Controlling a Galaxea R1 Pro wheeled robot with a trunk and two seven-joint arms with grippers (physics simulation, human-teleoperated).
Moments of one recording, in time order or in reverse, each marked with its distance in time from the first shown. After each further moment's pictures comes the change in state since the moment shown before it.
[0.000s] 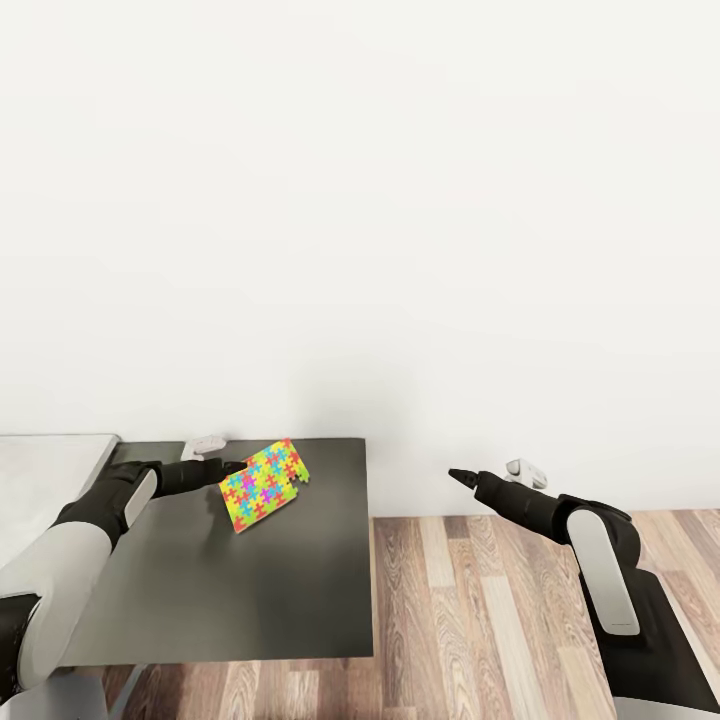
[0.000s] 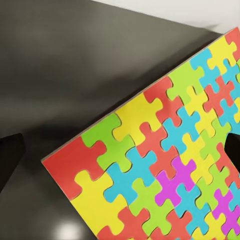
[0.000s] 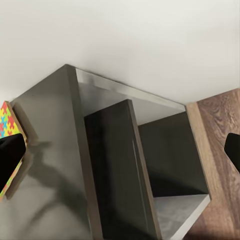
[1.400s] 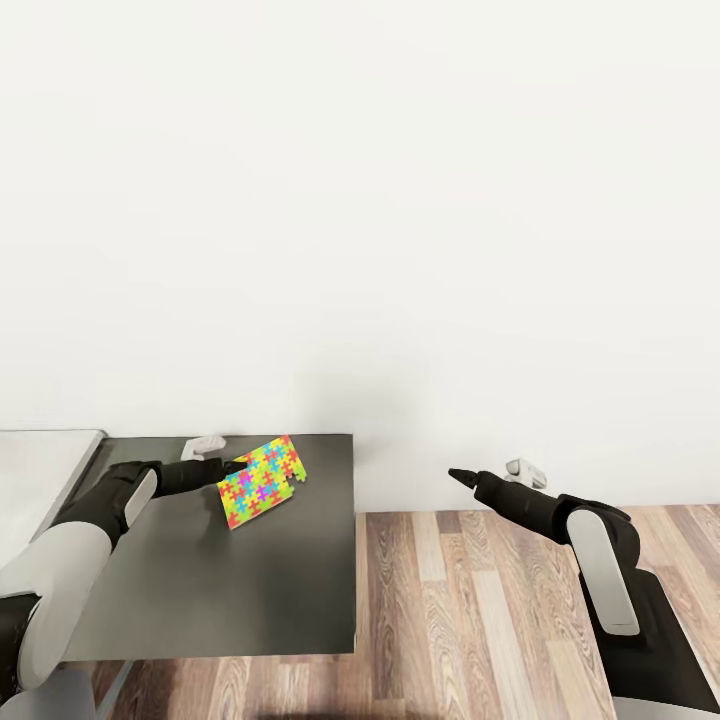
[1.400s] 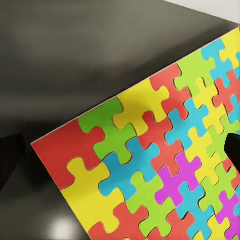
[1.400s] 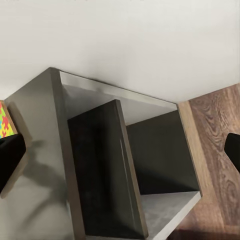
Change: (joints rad) left arm 0.000 0.000 0.001 0.000 0.002 0.000 0.000; right arm 0.000 0.001 0.000 -0.002 0.000 0.000 0.000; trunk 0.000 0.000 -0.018
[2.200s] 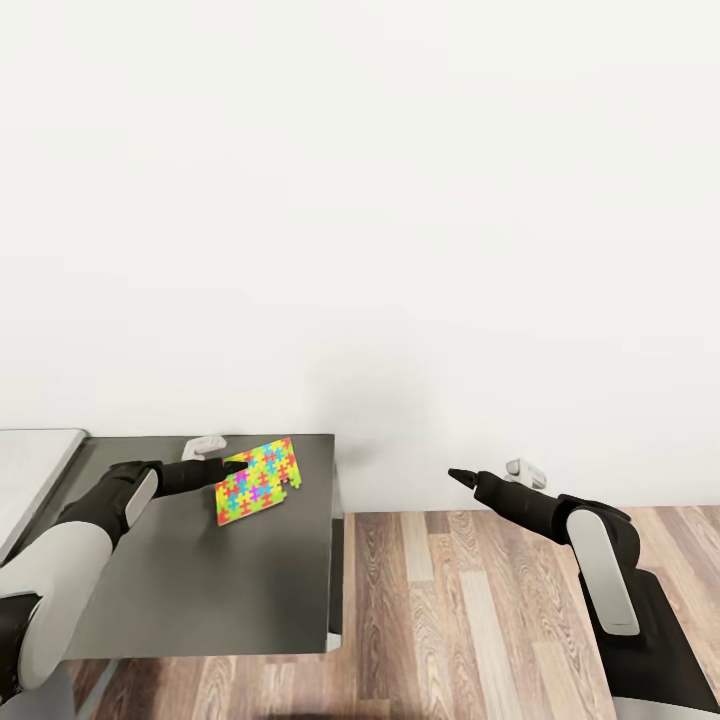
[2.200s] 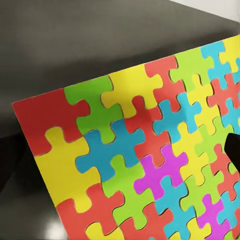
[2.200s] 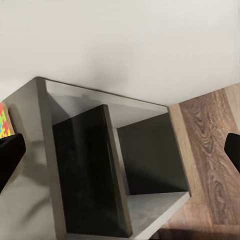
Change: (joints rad) left arm 0.000 -0.002 -0.002 0.000 0.000 -0.001 0.000; right arm 0.000 0.000 0.000 0.001 -0.001 0.000 0.000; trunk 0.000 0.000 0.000
